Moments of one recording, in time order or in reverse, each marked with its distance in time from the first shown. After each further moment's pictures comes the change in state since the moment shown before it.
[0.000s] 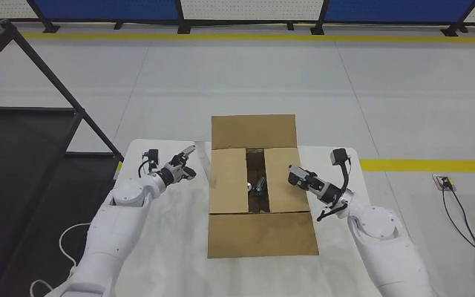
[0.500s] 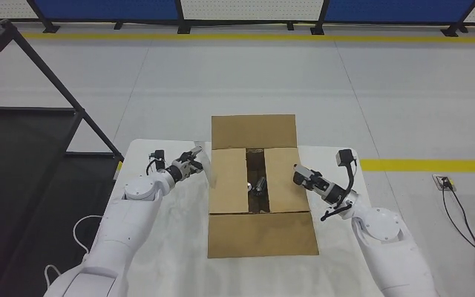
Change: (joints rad) left arm -0.096 -0.075 0.050 0.186 -0.039 -0.007 0.076; right arm -0.022 0.014 0.016 -0.030 -0.007 0.028 -0.026
